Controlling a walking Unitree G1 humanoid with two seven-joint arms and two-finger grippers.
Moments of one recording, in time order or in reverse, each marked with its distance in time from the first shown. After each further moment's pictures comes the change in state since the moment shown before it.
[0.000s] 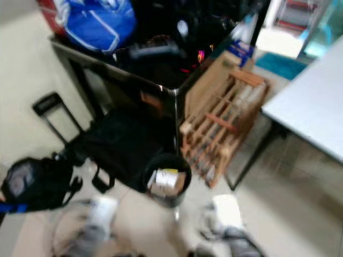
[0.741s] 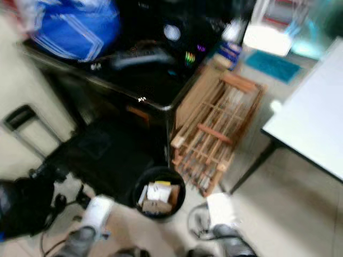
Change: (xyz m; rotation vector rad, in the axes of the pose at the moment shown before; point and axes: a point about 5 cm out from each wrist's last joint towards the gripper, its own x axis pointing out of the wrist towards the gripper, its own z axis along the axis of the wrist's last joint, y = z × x) left arm -0.001 0.022 -0.007 0.022 0.019 0.052; right arm 0.003 0.030 0.004 -0.005 -0.015 0.084
